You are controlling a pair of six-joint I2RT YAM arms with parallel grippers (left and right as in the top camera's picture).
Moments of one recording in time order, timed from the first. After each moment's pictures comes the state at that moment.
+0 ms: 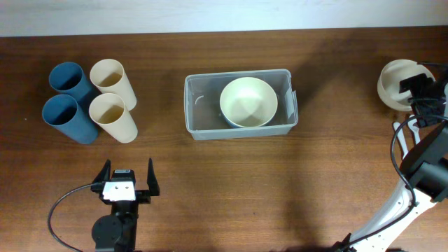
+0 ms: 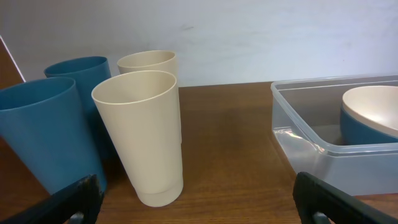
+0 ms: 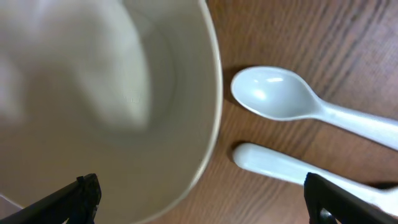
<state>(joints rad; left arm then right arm) 0.00 0.01 0.01 -0.08 -0.02 0.06 -0.60 2.29 2.03 -1.07 -0.07 0.73</state>
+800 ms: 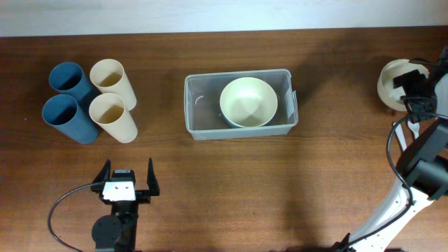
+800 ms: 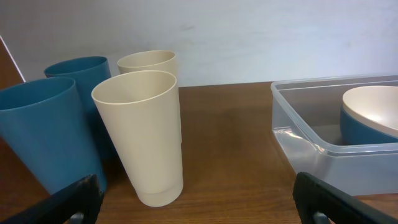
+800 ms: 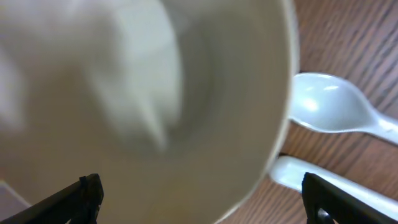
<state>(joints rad) 0.00 0.01 0.01 -0.08 -0.02 0.06 -0.55 2.29 1.98 -0.97 -0.07 0.73</state>
